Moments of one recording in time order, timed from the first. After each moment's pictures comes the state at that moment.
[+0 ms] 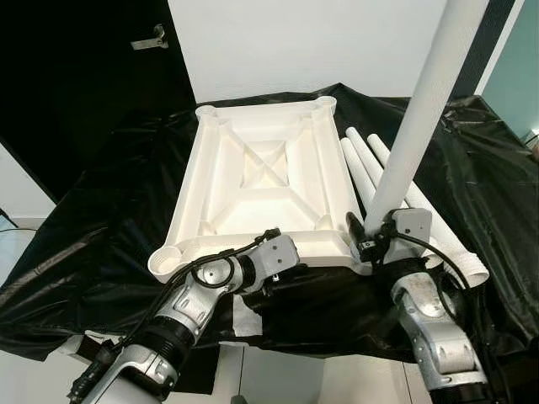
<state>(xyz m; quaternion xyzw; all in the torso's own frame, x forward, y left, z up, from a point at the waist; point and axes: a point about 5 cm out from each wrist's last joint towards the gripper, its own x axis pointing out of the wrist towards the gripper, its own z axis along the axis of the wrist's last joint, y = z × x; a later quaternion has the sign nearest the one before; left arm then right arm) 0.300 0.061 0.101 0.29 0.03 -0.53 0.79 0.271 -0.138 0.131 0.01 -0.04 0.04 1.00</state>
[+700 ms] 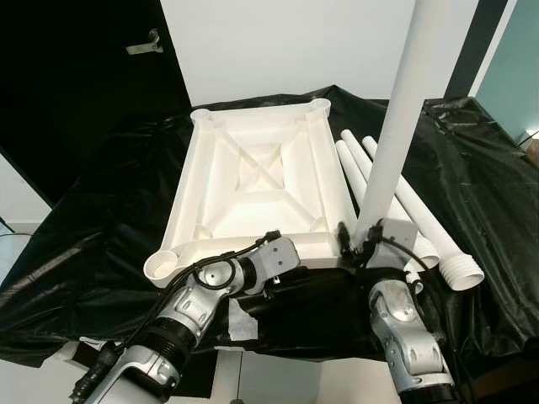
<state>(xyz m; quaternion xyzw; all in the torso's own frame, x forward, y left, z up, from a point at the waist) 0.300 0.060 0.098 0.28 0.04 -0.54 0.79 0.273 -0.125 0.114 0.02 -0.01 0.02 1.00</state>
